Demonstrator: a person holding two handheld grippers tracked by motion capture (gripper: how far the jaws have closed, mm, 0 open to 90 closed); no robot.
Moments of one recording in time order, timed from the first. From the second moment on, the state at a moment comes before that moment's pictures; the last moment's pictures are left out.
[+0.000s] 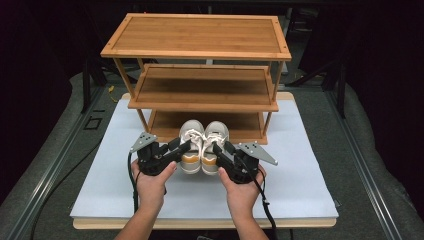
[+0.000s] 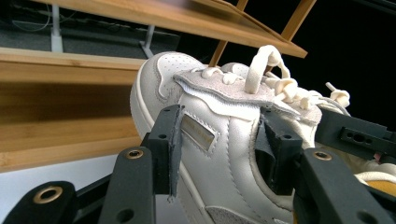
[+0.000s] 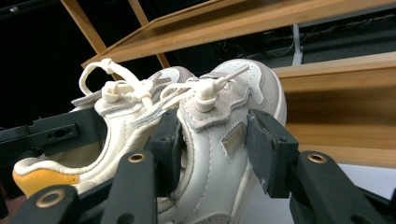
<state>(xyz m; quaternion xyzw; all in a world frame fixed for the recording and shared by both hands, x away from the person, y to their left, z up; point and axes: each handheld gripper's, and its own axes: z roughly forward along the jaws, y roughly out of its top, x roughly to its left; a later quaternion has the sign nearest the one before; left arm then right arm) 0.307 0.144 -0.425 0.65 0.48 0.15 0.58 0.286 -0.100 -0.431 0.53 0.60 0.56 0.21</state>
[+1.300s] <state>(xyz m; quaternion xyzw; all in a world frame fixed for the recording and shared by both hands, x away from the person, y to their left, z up) 0.330 0.149 -0.374 0.64 0.46 0.15 0.59 0.311 -0.098 -0.378 0.51 0.60 0.57 0.22</state>
